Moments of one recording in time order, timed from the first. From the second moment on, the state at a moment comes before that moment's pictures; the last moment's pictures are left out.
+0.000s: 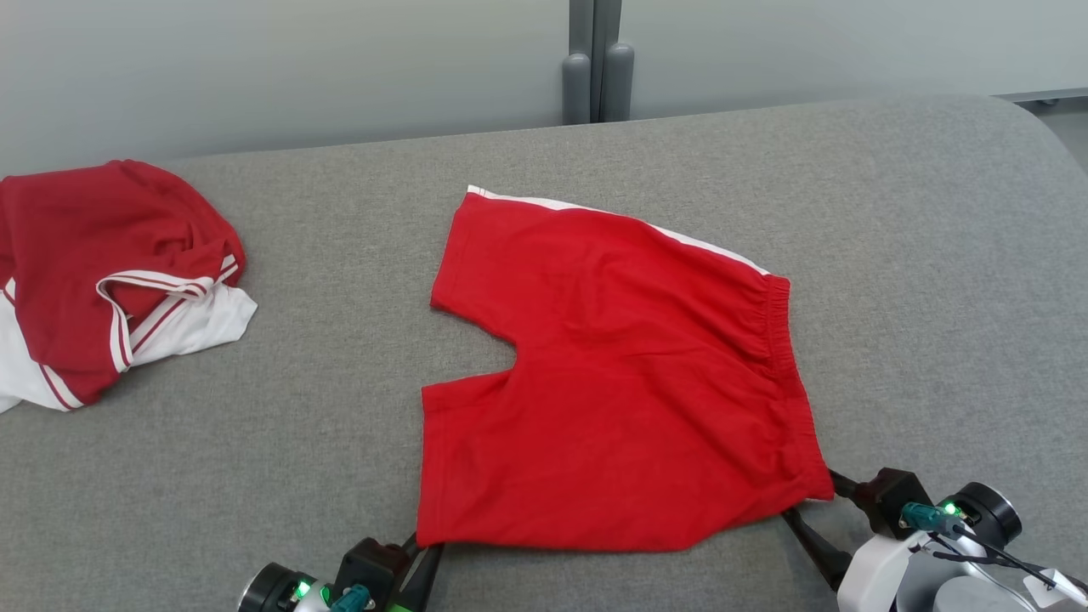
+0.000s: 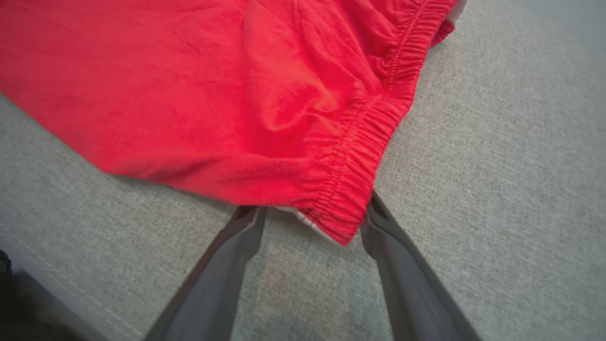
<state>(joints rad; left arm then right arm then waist) 0.00 0.14 -0.54 0.32 -0.20 -0.01 -0.20 -0.08 -0.40 0.63 0.44 0.26 0.09 -0.19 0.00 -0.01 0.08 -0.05</state>
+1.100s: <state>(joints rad) 0.01 0.11 -0.38 0.06 -0.38 -0.02 -0.24 -0.09 -0.40 0.43 0.15 0.45 0.11 -0.25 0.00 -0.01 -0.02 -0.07</state>
